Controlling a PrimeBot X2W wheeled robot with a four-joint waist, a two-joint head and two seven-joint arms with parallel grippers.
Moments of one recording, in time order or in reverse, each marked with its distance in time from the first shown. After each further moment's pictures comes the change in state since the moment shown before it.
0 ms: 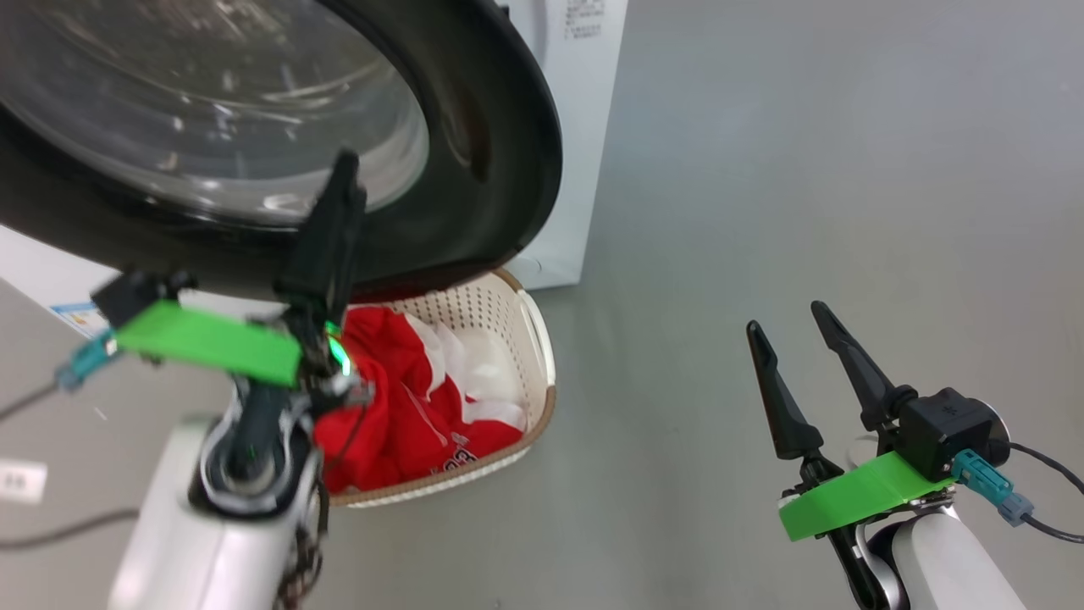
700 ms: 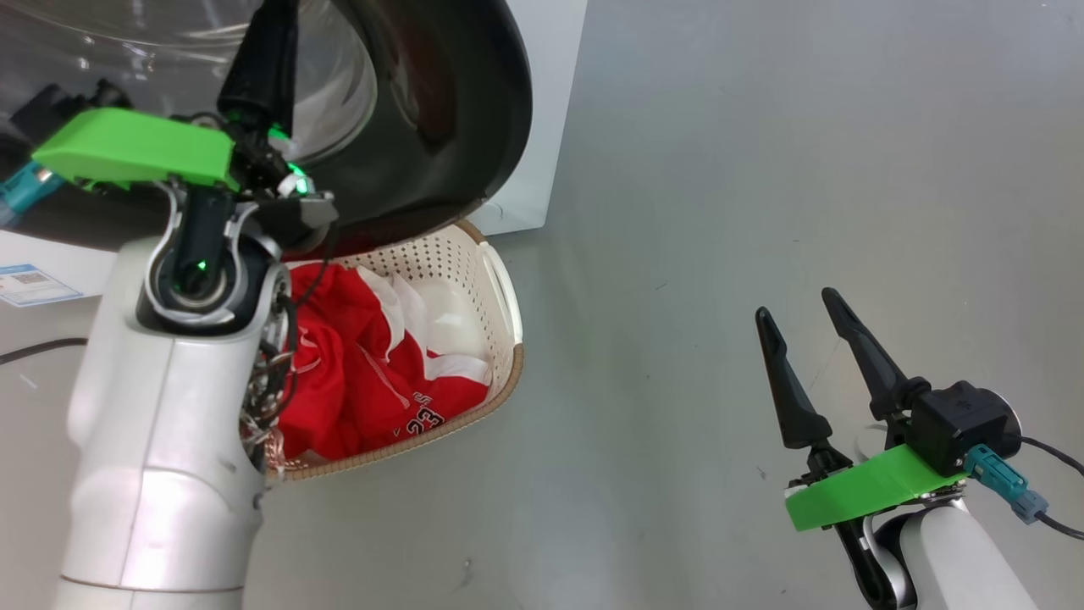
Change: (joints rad) left arm -0.331 -0.020 0.041 0.226 -0.070 0.007 -0.003; right arm -0.002 0.002 -0.015 -0.026 -0.007 0.000 0.000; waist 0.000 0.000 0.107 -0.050
